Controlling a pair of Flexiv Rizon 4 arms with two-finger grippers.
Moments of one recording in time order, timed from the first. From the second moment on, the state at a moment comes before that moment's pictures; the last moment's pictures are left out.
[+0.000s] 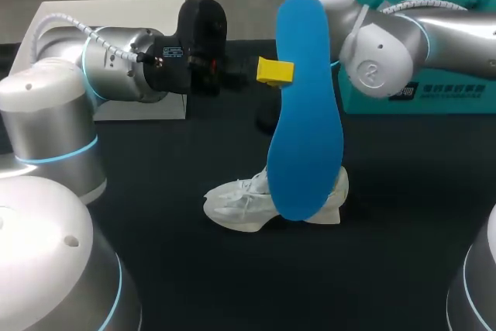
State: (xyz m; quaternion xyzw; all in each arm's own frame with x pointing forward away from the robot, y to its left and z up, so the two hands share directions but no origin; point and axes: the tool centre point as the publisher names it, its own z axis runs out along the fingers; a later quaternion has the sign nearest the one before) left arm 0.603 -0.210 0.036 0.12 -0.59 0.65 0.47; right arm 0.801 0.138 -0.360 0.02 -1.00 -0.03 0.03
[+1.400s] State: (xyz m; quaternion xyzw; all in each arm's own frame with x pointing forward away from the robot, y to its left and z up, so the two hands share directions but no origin) left arm 0.603 -0.210 0.036 0.12 -0.59 0.65 0.47; right arm 0.779 0.141 -0.378 -0.14 -0.98 -0.05 0.12
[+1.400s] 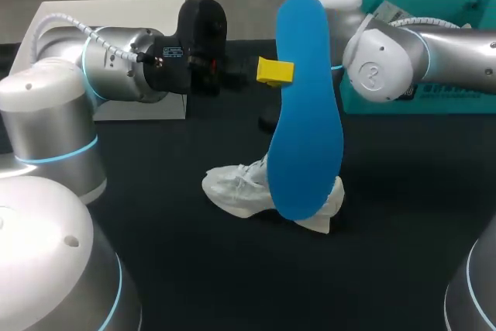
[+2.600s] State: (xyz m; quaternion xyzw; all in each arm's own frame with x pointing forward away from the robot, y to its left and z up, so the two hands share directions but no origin) left arm 0.603 -0.210 0.036 0.12 -0.59 0.65 0.47; right arm 0.766 0.138 -0.349 -0.56 -0.82 -0.13 0.07
